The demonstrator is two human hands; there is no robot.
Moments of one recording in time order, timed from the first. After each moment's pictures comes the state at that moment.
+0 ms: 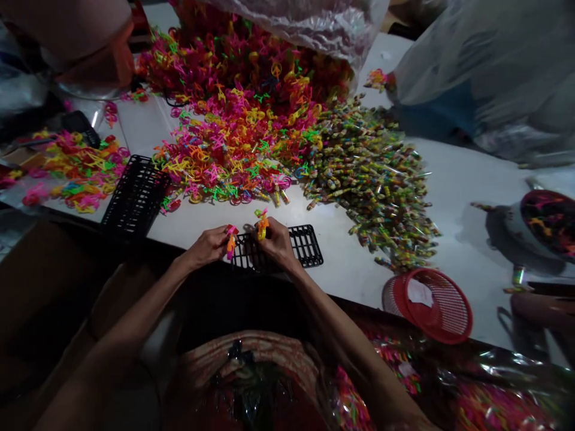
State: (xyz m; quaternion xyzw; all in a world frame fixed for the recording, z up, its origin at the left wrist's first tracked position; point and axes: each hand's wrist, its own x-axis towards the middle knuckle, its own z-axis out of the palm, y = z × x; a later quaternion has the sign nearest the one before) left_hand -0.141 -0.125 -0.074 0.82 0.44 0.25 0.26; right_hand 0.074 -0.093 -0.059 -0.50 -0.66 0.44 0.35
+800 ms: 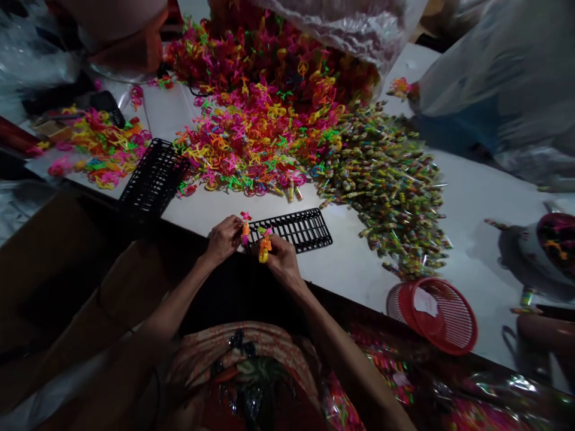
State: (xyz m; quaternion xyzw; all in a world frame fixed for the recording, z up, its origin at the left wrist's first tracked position) left_hand -0.115 -0.144 -0.092 0.75 0.54 0.36 0.14; right_hand 0.068 -0.147 -0.041 -0.48 -0.61 0.53 0.35
